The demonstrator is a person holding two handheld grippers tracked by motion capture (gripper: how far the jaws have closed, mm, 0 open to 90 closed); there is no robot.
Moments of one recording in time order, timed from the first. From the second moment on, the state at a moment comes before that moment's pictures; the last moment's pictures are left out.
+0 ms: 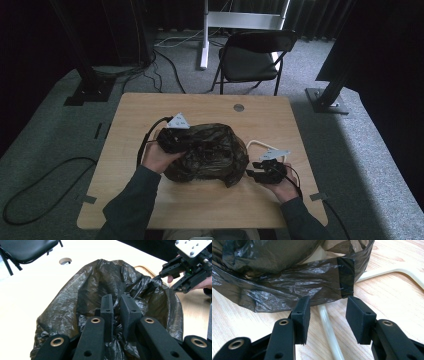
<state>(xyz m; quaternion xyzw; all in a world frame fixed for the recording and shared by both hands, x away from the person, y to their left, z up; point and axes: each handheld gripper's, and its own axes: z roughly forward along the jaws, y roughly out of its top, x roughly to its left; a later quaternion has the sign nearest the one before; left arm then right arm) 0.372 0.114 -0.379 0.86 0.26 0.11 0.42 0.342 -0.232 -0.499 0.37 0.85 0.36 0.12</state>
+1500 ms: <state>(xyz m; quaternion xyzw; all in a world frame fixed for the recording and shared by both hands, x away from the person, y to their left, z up) 0.391 0.069 -0.413 0.92 0.25 0.12 0.29 0.341 -0.229 -0.502 0.36 0.85 0.36 0.12</state>
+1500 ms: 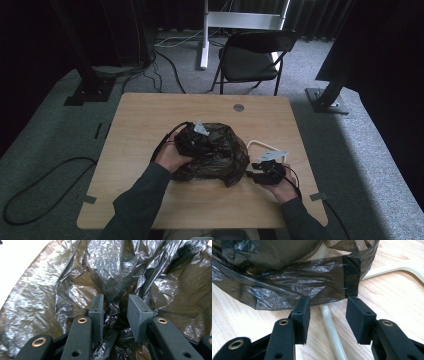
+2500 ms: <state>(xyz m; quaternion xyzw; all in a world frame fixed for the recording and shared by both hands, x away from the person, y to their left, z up) 0.396 0.052 -0.431 0.94 0.23 0.12 0.23 0.341 -0.228 -0.502 0.36 0.85 0.36 0.12</state>
